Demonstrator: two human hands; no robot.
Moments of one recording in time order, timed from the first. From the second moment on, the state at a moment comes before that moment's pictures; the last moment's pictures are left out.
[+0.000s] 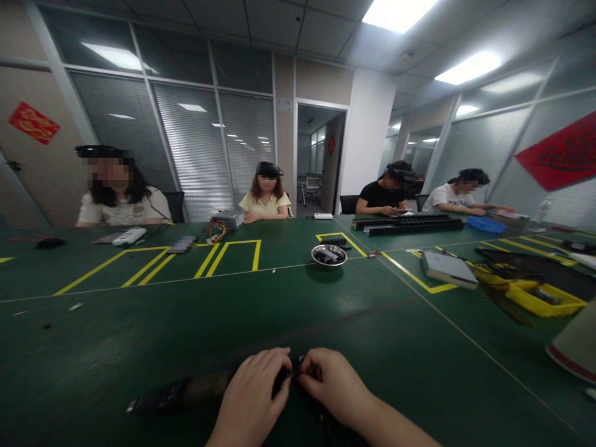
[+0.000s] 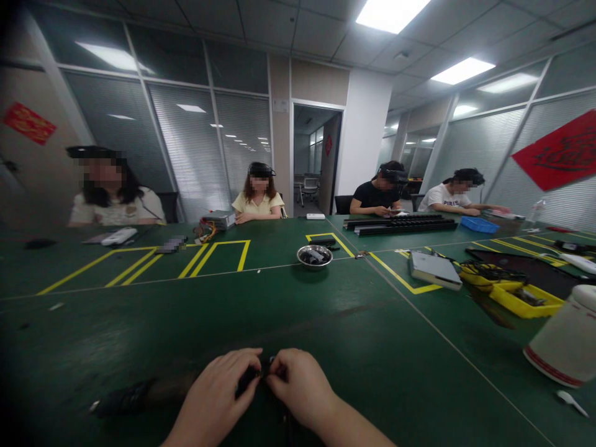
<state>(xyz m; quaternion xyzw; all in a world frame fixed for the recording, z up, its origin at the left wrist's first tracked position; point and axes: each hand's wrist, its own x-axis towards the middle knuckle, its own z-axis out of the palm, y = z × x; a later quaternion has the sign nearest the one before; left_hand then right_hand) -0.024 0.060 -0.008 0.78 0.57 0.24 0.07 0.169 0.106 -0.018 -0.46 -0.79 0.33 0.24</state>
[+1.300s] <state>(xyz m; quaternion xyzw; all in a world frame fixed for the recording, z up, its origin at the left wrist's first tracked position) -0.028 0.063 -0.014 0.78 0.58 0.22 0.06 0.169 0.107 -0.023 -0.45 -0.79 0.33 0.25</state>
